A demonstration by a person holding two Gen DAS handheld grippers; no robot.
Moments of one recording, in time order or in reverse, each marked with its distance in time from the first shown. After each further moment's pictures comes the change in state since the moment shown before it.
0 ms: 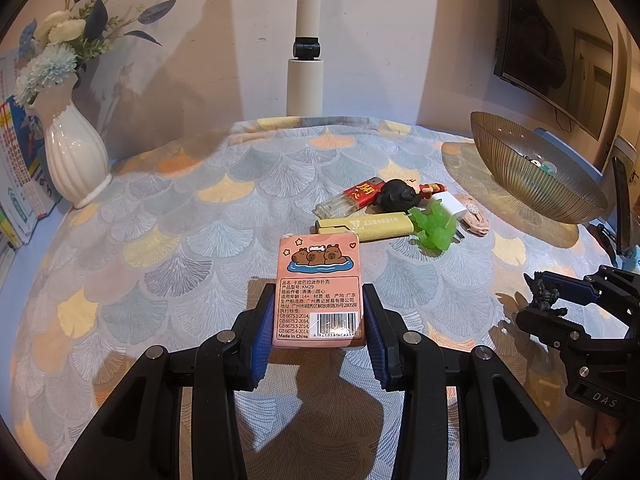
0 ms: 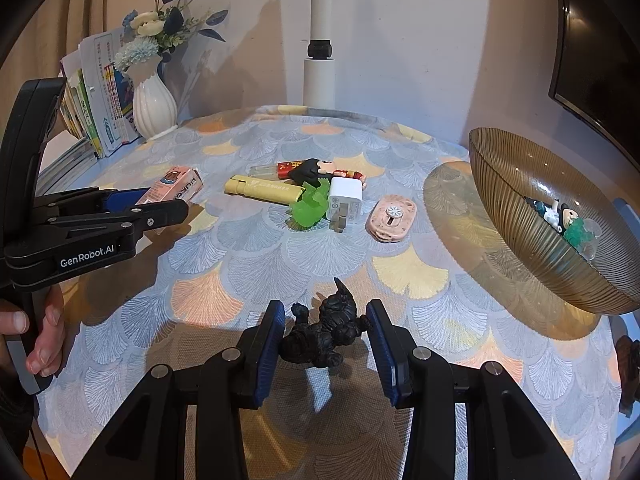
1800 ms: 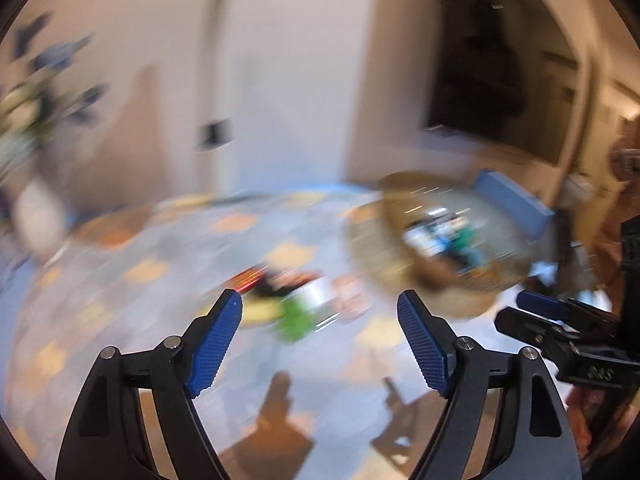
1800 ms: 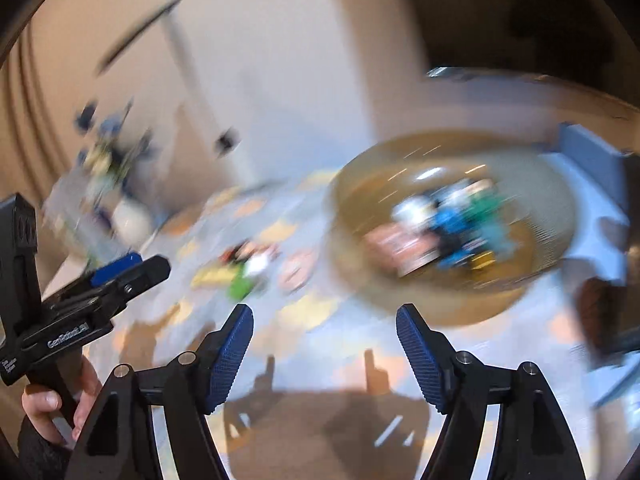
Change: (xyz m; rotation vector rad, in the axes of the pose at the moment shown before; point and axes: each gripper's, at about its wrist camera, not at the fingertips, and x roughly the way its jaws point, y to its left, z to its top) left arm -0.049 -0.106 0.068 0.025 -0.105 -0.158; right arm -0.067 -0.099 0.007 0.333 -0.081 0.097
